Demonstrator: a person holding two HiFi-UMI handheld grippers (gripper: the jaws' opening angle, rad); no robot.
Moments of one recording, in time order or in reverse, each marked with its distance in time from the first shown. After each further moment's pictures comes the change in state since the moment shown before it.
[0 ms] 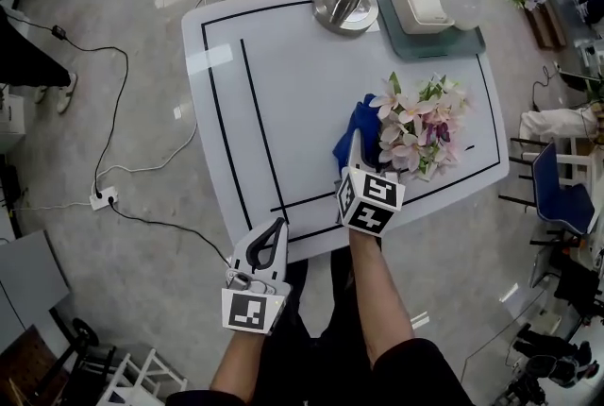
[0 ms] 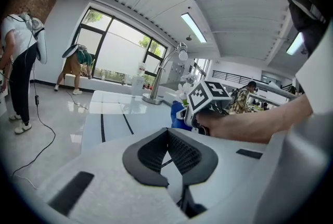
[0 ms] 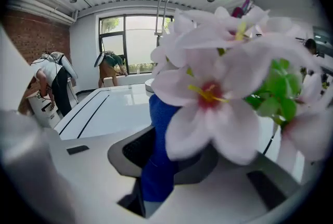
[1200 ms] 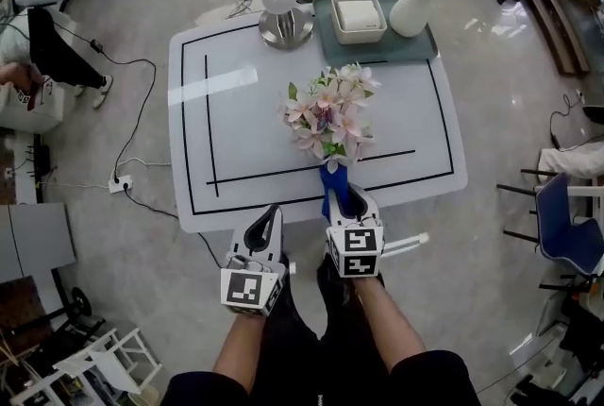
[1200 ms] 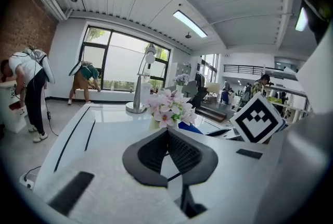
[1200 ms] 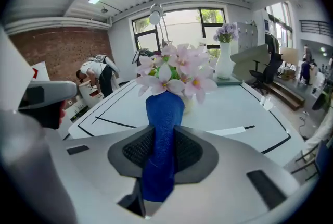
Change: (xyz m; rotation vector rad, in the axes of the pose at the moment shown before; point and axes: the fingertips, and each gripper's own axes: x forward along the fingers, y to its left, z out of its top) left arm 0.061 -0.188 0.027 0.107 -0.068 0.193; right arm -0.115 -0.145 -0.045 -0.174 0.071 0.431
